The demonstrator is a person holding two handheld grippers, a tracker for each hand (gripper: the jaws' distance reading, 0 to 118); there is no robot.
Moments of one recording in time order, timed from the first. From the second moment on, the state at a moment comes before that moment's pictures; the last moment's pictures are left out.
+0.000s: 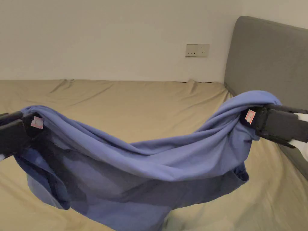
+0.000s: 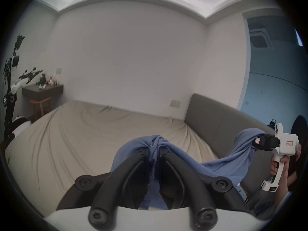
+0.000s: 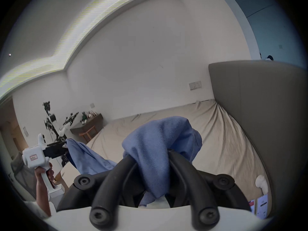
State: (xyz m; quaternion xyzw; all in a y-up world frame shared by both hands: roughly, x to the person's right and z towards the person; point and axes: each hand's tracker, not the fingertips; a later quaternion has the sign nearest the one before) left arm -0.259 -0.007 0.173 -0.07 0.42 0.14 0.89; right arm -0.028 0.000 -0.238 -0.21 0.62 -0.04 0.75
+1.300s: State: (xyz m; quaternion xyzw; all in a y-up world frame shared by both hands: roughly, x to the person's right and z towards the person) left arm -0.250 -0.295 0.130 -0.50 0.32 0.24 0.77; right arm -0.008 -0.260 -0.218 -0.47 0.42 0.15 0.76
